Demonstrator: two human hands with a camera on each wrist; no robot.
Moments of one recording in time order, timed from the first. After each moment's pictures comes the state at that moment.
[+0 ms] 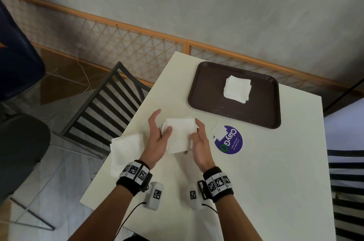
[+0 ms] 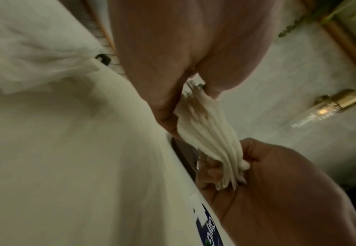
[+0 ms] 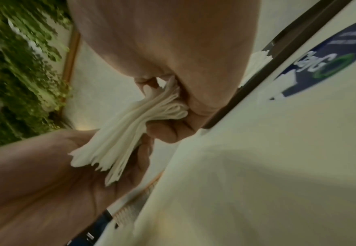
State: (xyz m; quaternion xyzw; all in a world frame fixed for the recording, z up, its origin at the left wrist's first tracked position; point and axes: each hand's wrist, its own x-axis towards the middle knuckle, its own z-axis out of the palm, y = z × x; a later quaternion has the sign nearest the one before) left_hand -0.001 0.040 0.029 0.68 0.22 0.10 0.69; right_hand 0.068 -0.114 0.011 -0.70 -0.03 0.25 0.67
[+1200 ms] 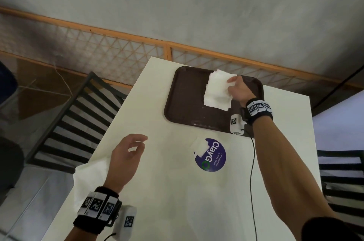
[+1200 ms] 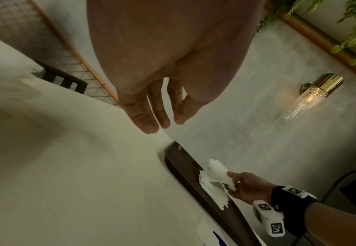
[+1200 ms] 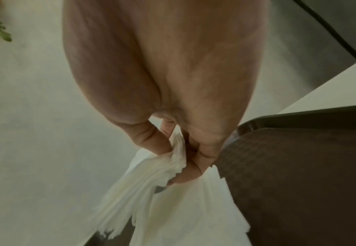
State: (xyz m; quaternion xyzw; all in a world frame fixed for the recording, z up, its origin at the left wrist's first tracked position) left_hand 0.039 0.042 0.033 0.78 0.29 0.13 0.54; right_hand 0.416 -0.221 0.032 -0.88 -0.04 0.22 0.43
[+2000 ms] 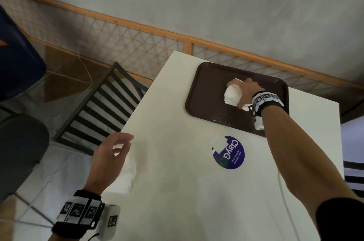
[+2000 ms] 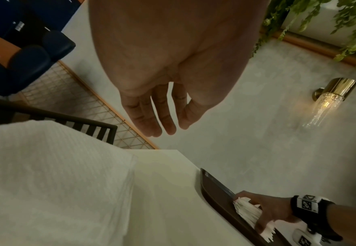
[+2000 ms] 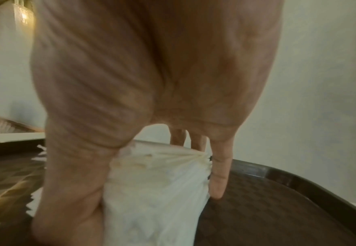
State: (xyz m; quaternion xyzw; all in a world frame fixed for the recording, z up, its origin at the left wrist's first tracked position) left_hand -0.041 0.106 0.050 0.85 0.29 0.15 0.42; right_hand 0.408 -0.178 0.036 -0.94 -0.22 0.26 0.01
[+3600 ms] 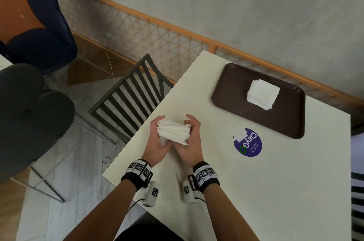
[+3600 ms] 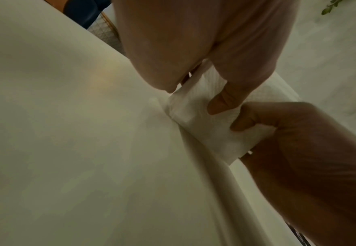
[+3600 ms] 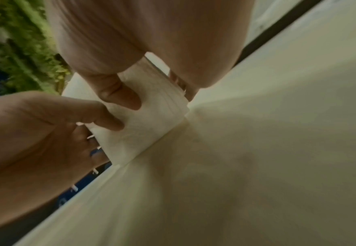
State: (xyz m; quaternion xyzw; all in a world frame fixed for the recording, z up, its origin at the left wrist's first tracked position) left_hand -0.074 0.083 -0.018 0.73 0.25 0.17 0.62; right_hand 0.019 -0.045 -0.034 -0.74 -0.24 0.16 0.61
